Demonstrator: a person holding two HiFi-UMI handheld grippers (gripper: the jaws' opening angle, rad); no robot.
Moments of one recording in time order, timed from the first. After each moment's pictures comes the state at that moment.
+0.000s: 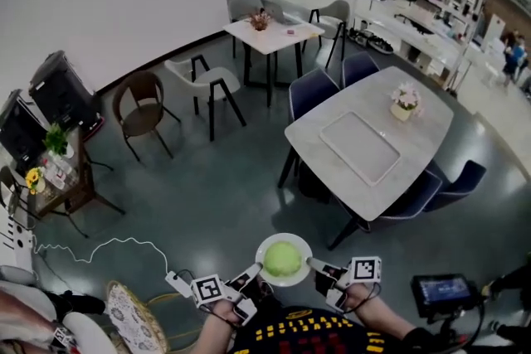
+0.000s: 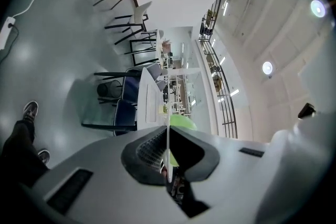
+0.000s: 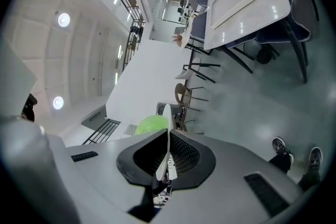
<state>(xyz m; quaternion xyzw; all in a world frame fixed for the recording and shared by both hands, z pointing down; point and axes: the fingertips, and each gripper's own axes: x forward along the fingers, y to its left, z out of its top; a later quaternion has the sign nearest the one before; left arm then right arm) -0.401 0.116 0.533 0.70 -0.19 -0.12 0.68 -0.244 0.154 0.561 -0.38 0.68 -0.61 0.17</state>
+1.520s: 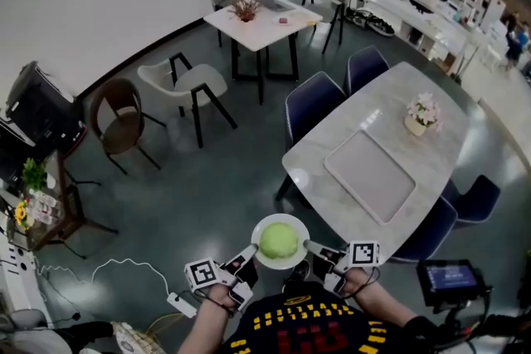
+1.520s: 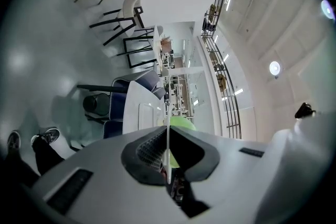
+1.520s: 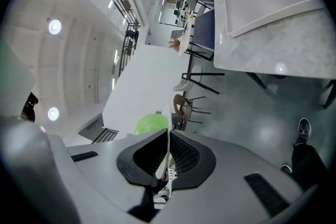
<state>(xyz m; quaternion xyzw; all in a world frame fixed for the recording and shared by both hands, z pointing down) -0.311 -0.180 0.525 0.70 -0.17 -0.10 0.68 -0.168 -0.135 0.548 -0.36 0.68 -0.60 0.20</state>
